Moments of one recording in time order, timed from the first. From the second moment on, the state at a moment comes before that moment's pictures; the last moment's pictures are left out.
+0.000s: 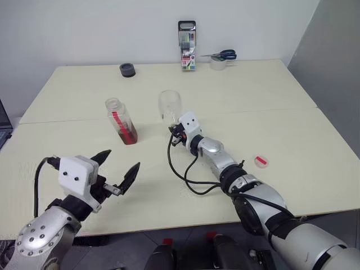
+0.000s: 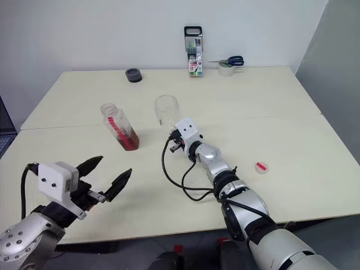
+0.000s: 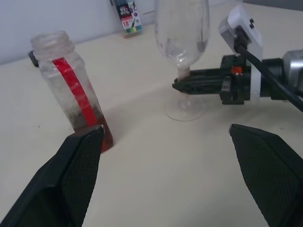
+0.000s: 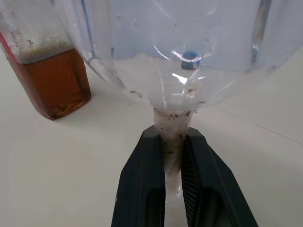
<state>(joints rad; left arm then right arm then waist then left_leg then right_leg) 0.29 0.51 0.43 -0.85 -0.51 0.58 -0.40 -1.03 0.14 0.07 1.22 -0.02 -0.27 0.40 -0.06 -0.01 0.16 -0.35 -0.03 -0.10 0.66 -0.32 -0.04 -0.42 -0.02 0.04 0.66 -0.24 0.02</state>
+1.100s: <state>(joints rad) 0.20 0.51 0.39 -0.70 -0.39 0.62 -0.27 -0.58 -0.36 0.08 0.24 0.13 0.15 0.88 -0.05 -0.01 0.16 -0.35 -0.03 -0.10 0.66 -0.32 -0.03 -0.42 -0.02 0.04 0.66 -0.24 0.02</state>
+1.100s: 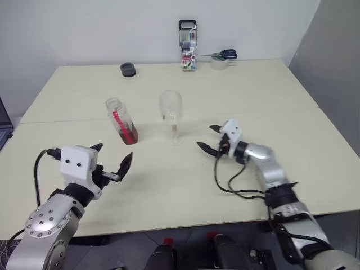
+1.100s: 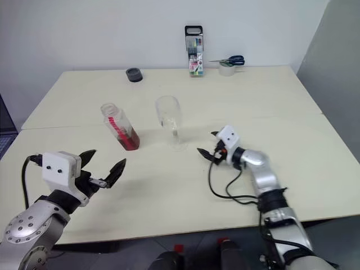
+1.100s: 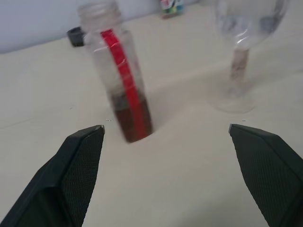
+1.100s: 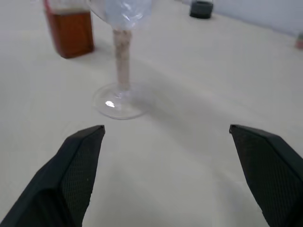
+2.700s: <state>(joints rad) -0.48 0.39 0.20 0.33 -0.15 0.08 -0.28 -0.62 -0.58 -0.11 -0.59 1.04 1.04 0.49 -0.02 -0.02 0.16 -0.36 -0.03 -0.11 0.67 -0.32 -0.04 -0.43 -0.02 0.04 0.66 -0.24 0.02</state>
